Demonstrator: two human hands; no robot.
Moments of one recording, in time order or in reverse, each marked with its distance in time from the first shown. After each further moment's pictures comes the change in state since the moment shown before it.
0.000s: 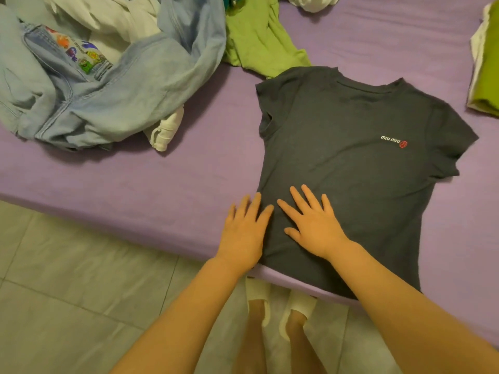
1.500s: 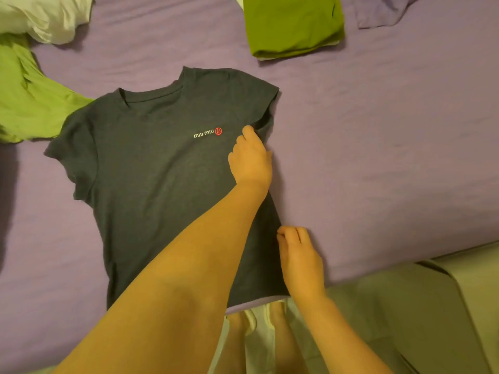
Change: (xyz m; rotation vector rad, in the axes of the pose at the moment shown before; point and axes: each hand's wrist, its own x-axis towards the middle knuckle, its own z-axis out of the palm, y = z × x) left_hand 0.214 0.326 -0.004 -0.260 0.121 -0.013; right_hand -0.160 0.113 0.079 0.770 0.502 0.926
